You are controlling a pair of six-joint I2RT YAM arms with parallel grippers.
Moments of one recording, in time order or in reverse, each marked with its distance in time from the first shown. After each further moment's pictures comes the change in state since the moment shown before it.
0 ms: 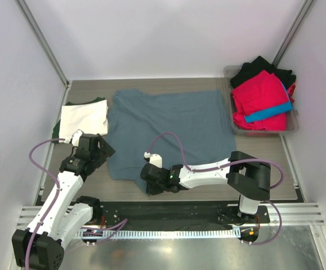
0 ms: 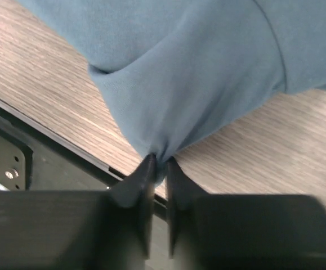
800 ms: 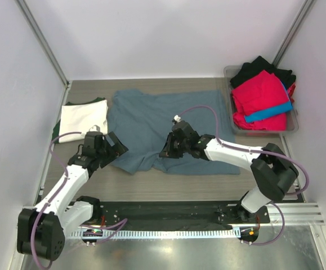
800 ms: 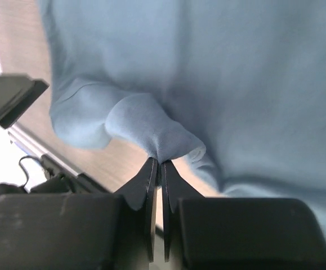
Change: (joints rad) left arm -0.001 0.117 -0.093 0.314 0.302 0.117; right arm -0.468 -0.208 -0.058 0.064 -0.291 -0.059
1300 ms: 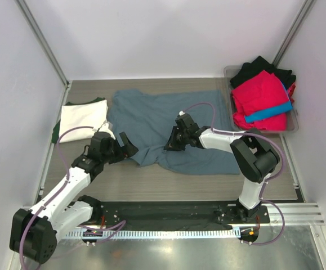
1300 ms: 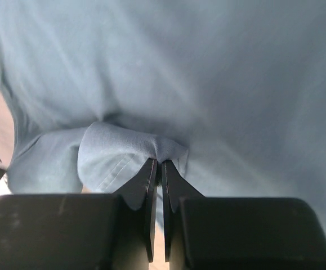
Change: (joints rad) left arm -0.164 -0.003 0.003 0.099 0.031 0.065; right arm -0.176 0.247 0.087 0.049 -0.077 -0.034
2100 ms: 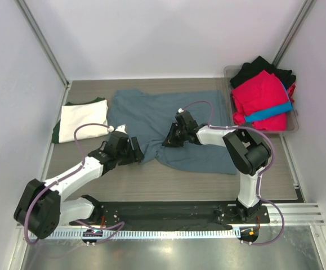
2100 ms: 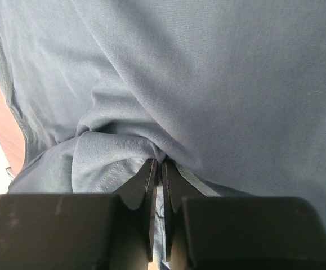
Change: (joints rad) left arm -0.175 0.216 0.043 0.021 -0.125 0.012; right arm -0.050 0.132 0.066 0.089 -0.051 -0.011
